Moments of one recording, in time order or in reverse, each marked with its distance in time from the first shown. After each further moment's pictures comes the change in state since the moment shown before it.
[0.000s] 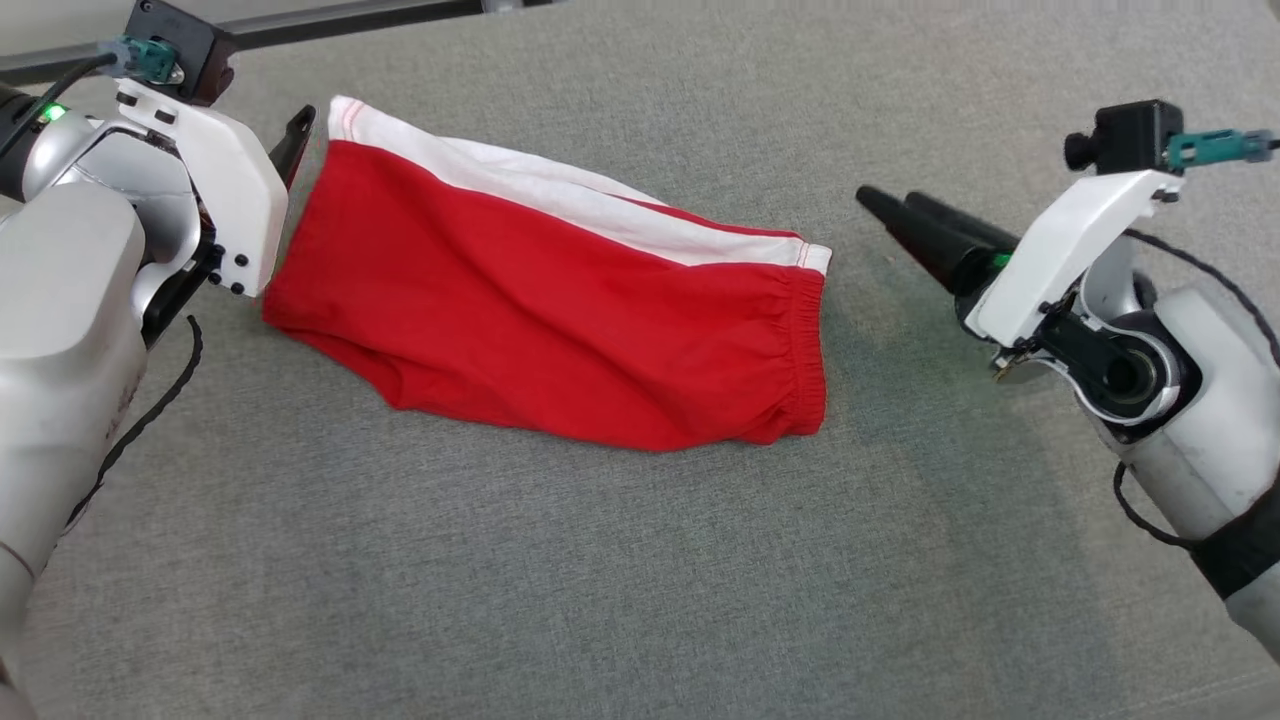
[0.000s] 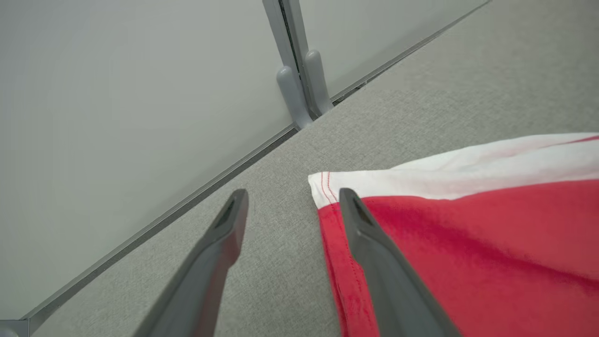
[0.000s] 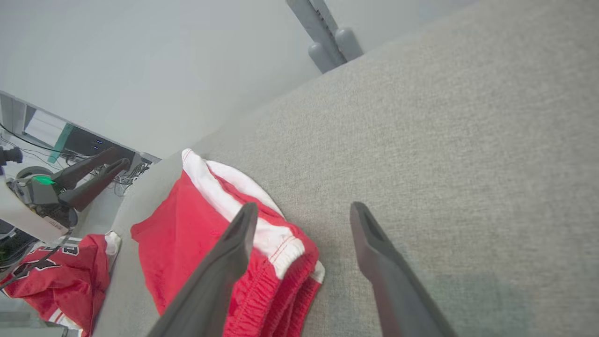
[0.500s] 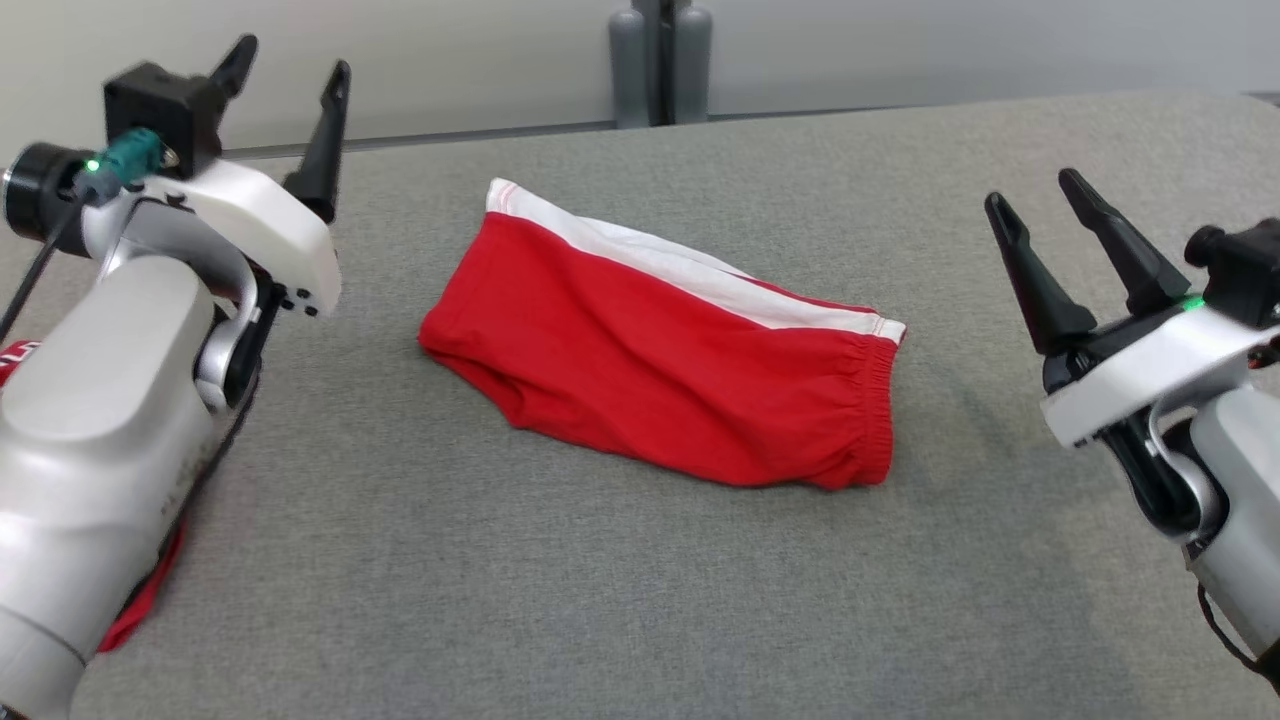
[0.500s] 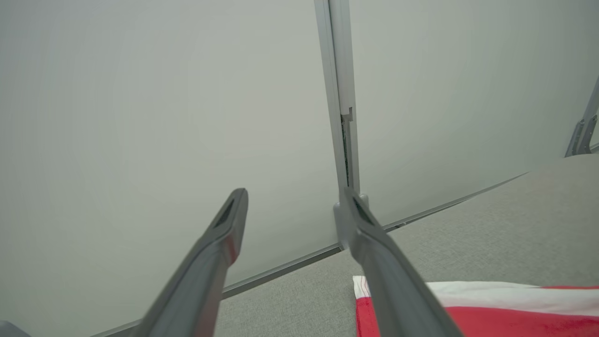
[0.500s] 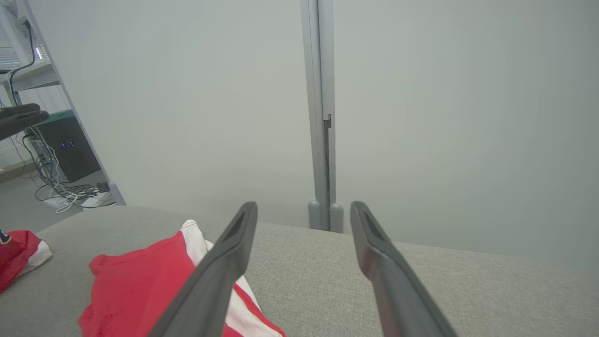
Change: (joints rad) left arm 0.137 -0.002 0.146 -0.170 -0.037 0.156 -0.334; right arm 0.165 -0.134 -0.037 -0.122 -0.513 0.000 -0.562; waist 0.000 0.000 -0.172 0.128
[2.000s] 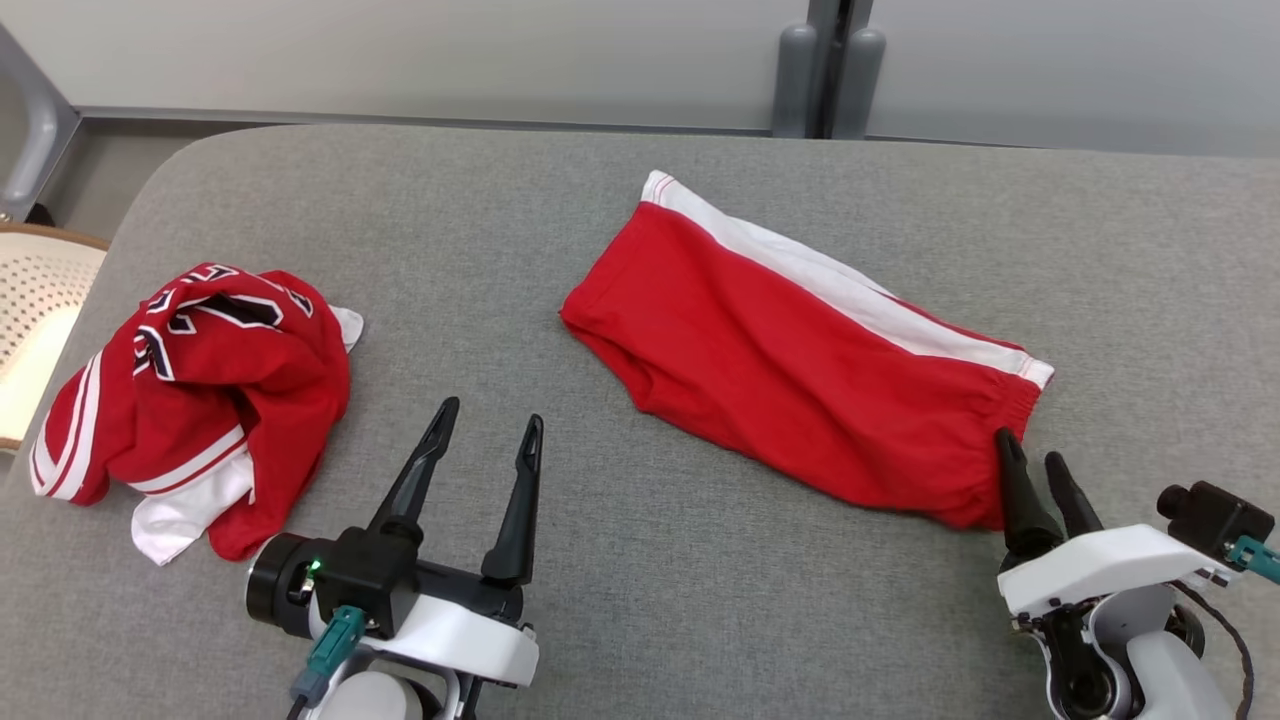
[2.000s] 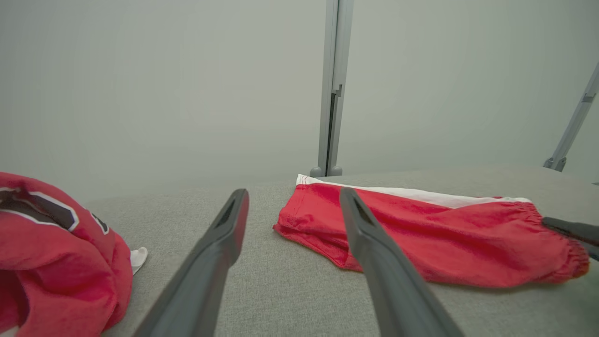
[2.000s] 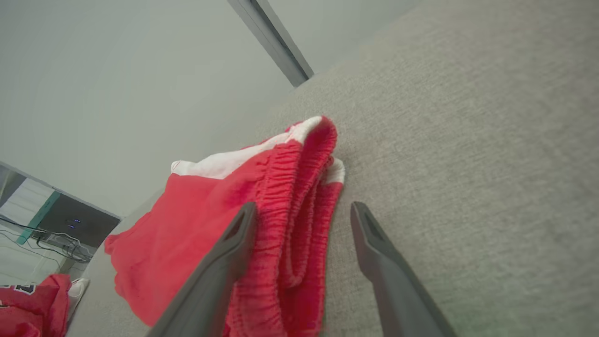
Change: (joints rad) left arm 0.964 -0.370 0.700 -0.693 0.684 -0.035 -0.005; right arm 0.468 0.452 -0.638 0.056 -0.167 0.000 0.125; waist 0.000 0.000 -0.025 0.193
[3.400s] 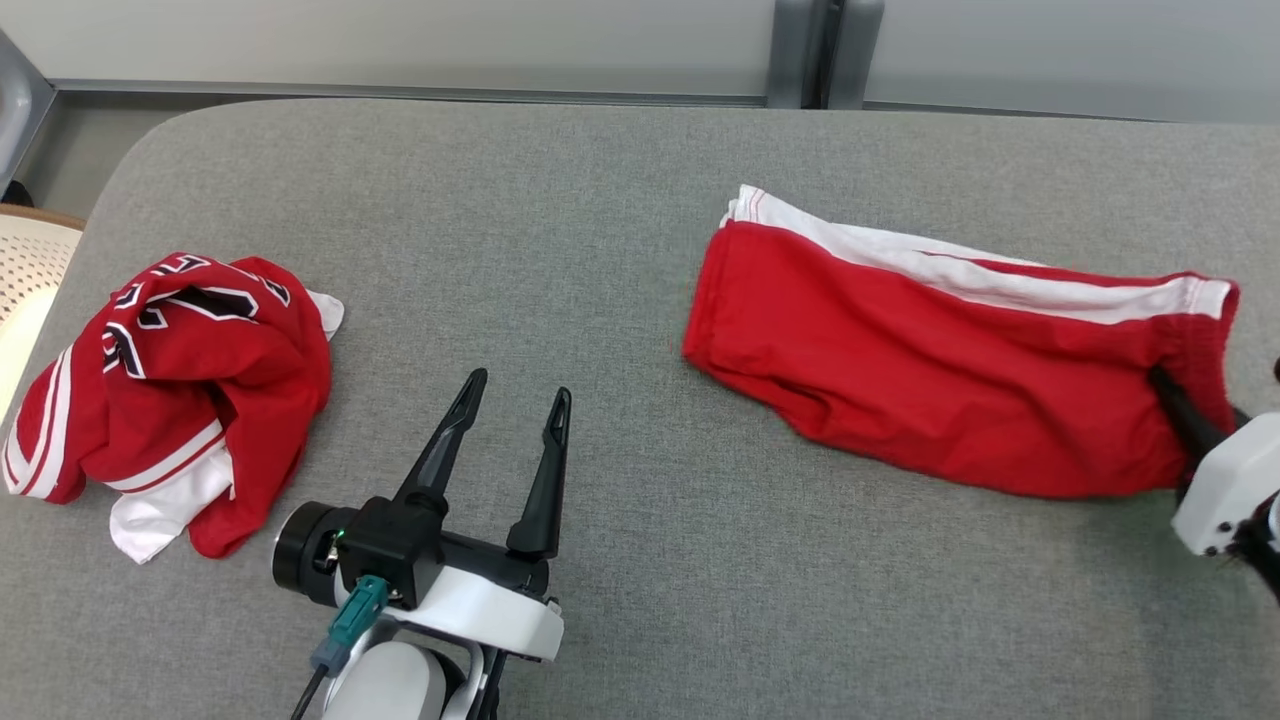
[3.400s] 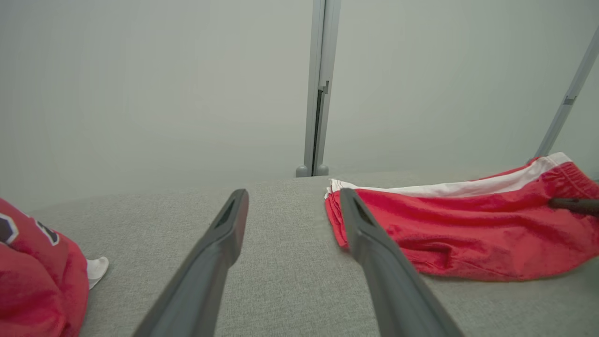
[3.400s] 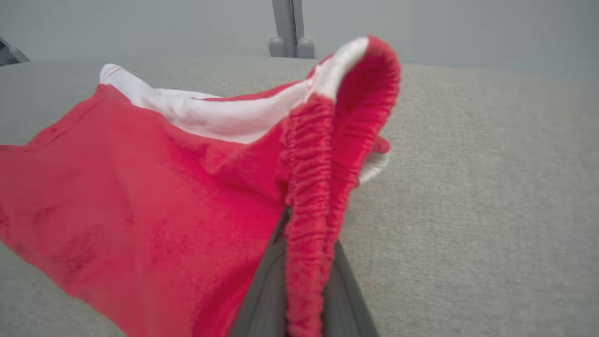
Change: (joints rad) left arm -0.062 -0.003 -0.058 0.020 -0.044 0.022 0.000; right arm -0.175 -0.461 0.321 0.040 0.030 0.000 0.194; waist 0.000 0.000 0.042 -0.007
